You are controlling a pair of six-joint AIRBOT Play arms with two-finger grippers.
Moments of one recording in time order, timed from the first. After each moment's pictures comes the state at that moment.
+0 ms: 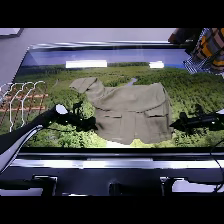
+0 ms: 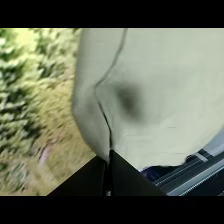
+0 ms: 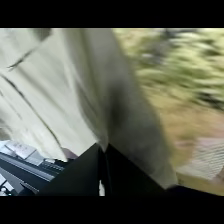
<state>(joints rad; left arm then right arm) -0.30 -1.54 0.97 0.73 -0.97 -1.51 -0.55 -1.53 1.01 -0.86 1.41 1.29</state>
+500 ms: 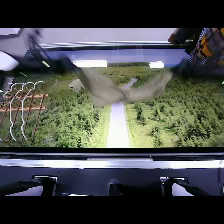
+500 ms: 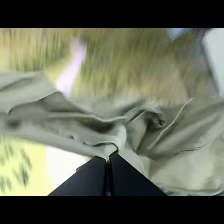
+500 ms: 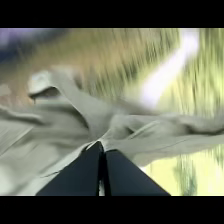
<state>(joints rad) -0.12 -1.37 1.76 0.82 -1.06 -1.44 -0.23 -1.26 1.60 -0.73 1.15 1.37</state>
